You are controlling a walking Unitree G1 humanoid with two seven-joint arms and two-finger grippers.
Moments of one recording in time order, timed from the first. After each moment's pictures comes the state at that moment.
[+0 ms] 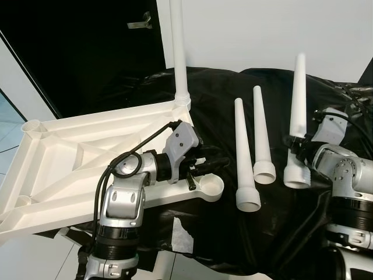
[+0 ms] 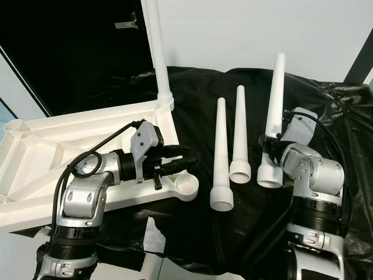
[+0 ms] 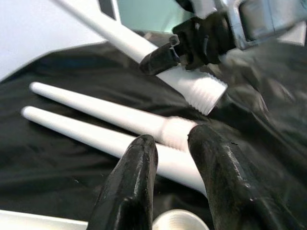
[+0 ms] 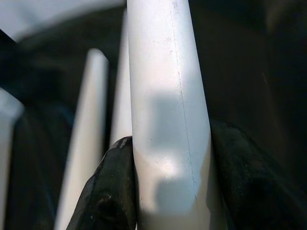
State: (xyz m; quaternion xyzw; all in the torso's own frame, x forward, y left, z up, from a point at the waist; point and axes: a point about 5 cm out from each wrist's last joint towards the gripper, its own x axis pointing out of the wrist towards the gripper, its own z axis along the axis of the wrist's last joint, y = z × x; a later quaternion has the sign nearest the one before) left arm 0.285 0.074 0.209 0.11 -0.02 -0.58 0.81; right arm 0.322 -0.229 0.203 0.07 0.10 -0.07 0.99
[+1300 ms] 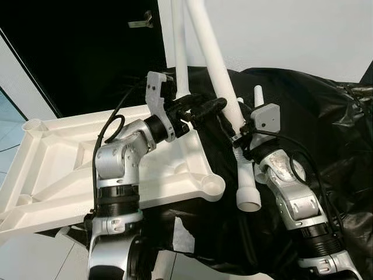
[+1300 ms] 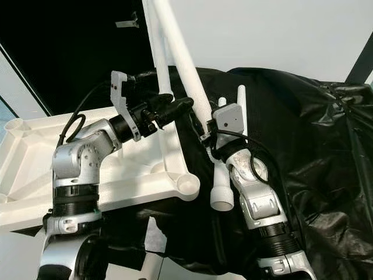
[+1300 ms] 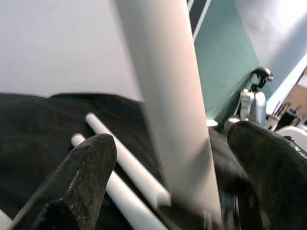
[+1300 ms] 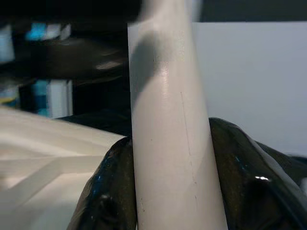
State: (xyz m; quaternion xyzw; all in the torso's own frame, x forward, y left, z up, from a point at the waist) left arm 0.340 0.084 0.262 -0.16 -0.03 -0.47 0.87; right arm 0.304 -0.106 0.208 -0.14 -0.21 0.22 0.94
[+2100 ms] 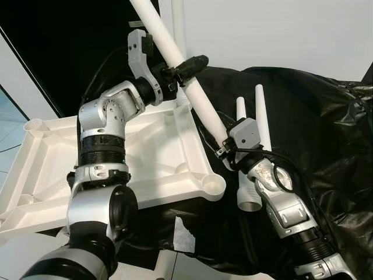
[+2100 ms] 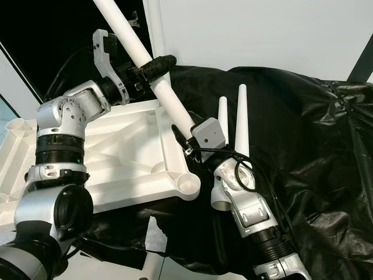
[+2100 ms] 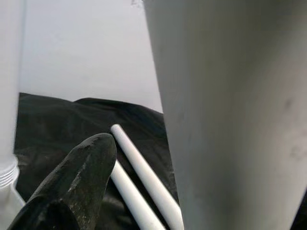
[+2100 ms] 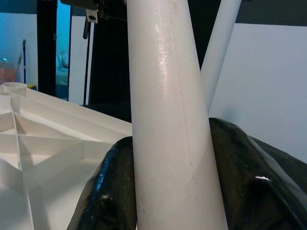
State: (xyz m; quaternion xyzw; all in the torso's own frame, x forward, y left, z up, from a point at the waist) left arm 0.380 0.106 0.297 -0.20 -0.01 -0.43 0.88; right arm 0.298 -0.091 0.191 -0.17 -0.21 0.25 0.93
